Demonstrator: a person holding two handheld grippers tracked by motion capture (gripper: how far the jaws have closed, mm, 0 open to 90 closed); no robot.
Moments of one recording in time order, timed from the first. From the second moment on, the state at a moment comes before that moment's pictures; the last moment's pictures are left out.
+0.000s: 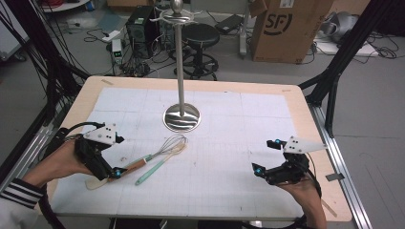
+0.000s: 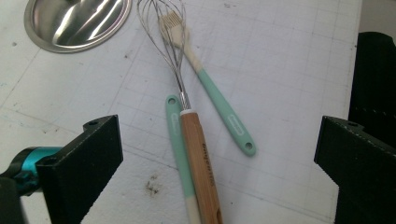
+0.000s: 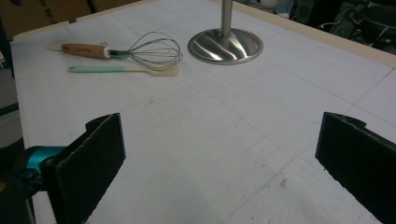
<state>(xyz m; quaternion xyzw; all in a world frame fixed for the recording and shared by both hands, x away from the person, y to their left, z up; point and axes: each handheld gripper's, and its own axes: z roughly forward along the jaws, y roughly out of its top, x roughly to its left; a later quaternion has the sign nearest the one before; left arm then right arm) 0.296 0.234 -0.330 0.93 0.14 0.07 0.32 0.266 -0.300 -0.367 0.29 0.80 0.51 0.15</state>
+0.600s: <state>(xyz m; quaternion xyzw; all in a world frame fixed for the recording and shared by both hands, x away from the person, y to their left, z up) 0.317 0.221 -0.369 0.93 0.16 0.05 0.32 0.264 -0.303 -0.367 0.29 0.80 0.51 0.15</state>
